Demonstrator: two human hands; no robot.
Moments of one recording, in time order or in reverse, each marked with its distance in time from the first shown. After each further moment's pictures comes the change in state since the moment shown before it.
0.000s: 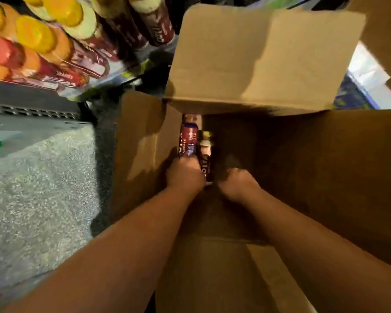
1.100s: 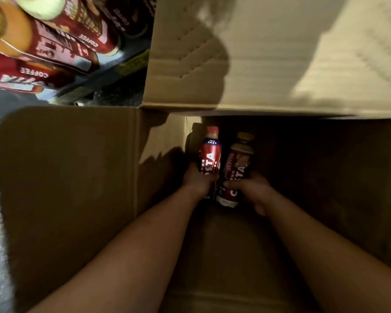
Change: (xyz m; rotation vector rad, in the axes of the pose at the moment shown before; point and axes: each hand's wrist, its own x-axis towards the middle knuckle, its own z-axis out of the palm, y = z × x) left_hand 0.078 -0.013 0.041 -0.945 -0.162 -0.269; right_hand 0.084 0.017 0.018 1.069 -0.007 0.212
